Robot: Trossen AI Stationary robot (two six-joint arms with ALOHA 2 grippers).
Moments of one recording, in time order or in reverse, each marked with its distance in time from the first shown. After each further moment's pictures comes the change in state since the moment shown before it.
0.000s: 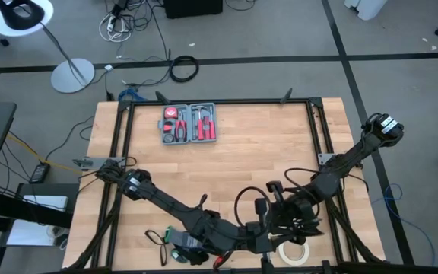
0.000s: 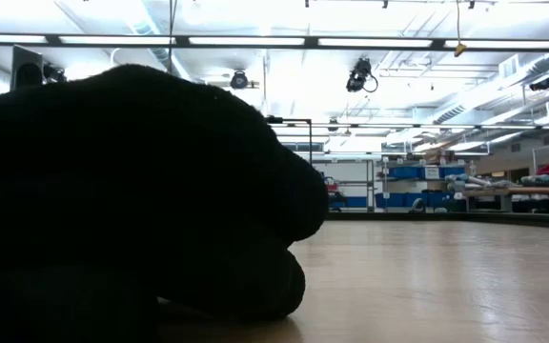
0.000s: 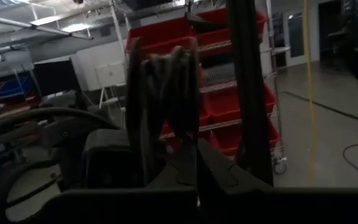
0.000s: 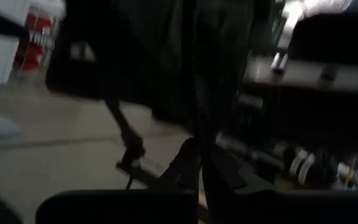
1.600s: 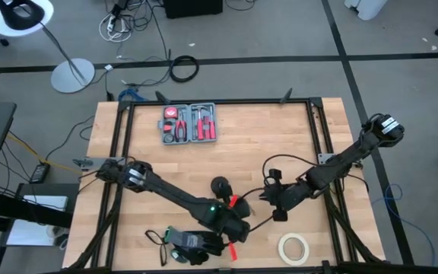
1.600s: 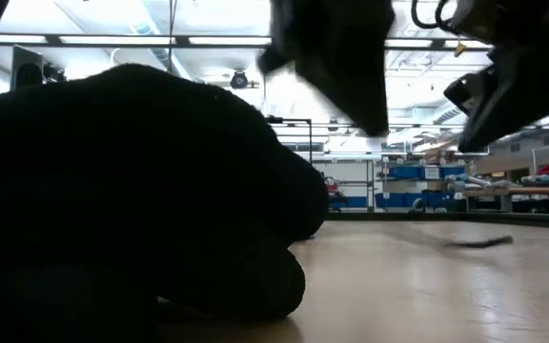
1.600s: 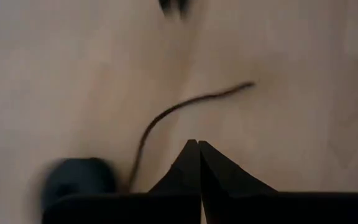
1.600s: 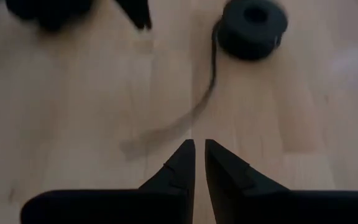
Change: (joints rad) left arm 0.089 -0.057 -0.303 -1.132 0.036 -0.868; right arm -0.109 0.001 0.000 -1.172 0.241 0.814
